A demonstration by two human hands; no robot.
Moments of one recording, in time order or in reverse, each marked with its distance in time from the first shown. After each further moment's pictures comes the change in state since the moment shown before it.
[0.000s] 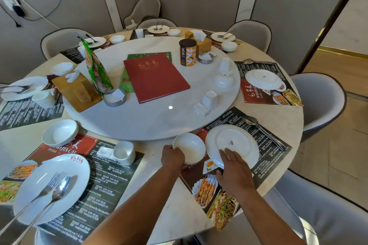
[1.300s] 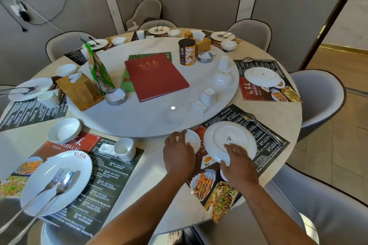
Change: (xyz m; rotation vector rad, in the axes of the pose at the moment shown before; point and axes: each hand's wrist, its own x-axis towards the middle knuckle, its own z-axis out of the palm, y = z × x) left_hand -0.044 -0.011 0.008 0.712 0.281 0.743; right_hand -0.008 0.018 -0.009 0.134 0.139 0.006
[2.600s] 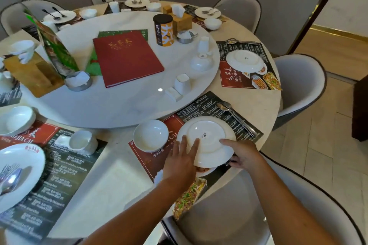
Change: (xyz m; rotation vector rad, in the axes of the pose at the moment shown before) left_hand -0.044 0.050 0.076 0.410 -0.453 0.438; right_hand 0.049 0.093 -0.057 1.022 -0.299 0.827
